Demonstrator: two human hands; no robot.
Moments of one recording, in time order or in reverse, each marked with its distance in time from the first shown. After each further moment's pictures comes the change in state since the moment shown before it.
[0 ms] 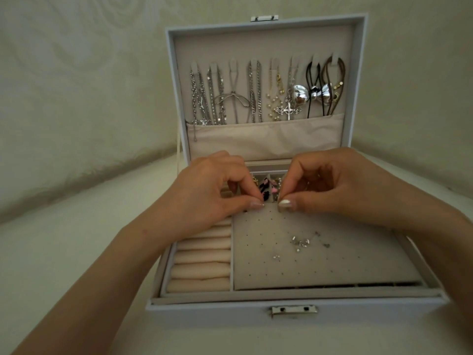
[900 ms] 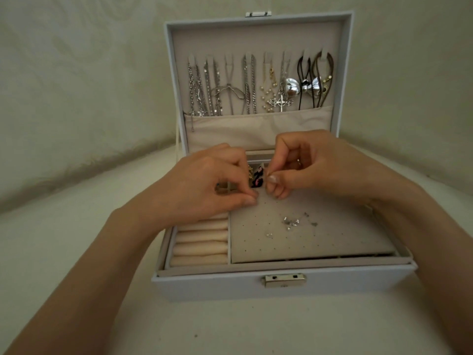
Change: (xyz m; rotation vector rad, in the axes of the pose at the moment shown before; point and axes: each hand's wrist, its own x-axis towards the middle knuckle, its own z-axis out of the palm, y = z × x) left_hand -0.007 0.002 -0.009 0.125 -0.121 0.152; right_hand 0.009 -0.003 0.003 0.152 -0.023 0.053
